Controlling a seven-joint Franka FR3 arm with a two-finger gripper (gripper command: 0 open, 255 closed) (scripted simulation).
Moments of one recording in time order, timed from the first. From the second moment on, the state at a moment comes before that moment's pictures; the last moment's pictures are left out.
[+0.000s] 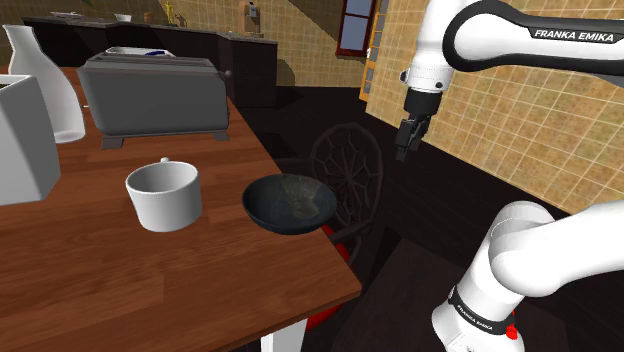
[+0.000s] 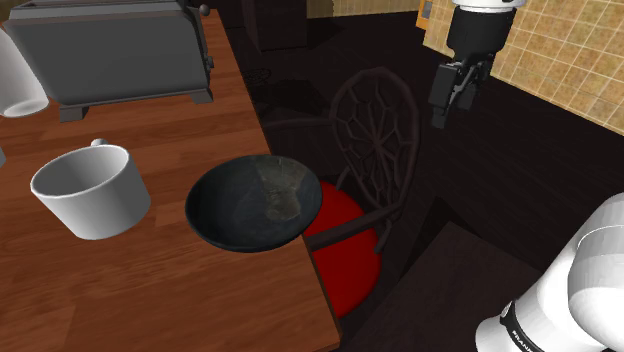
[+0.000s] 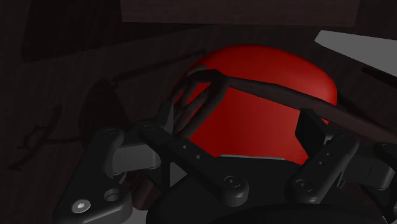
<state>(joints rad) -0.02 -0.82 -0.06 -2.41 -0.07 1.55 -0.03</state>
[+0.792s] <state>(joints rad) 0.05 -0.63 0.12 -2.28 0.07 1.65 0.19</state>
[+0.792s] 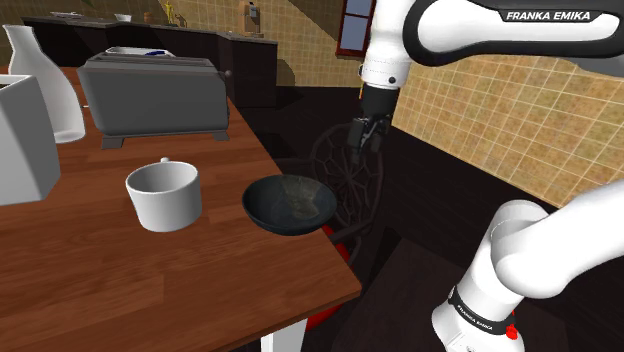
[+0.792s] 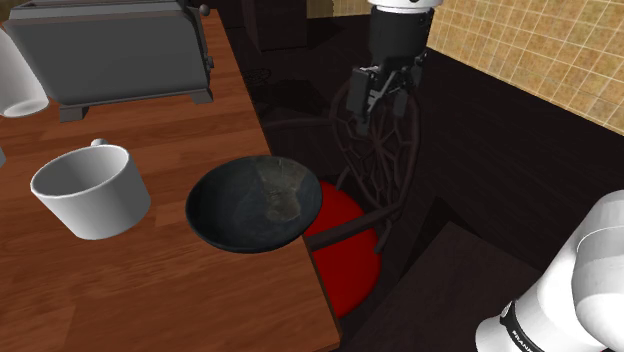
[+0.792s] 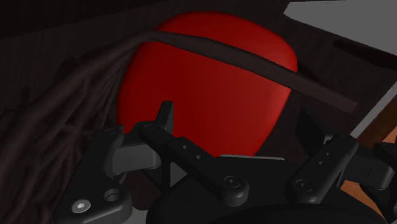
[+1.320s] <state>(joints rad) 0.08 -0.43 0.25 -2.12 0.11 1.73 0.35</state>
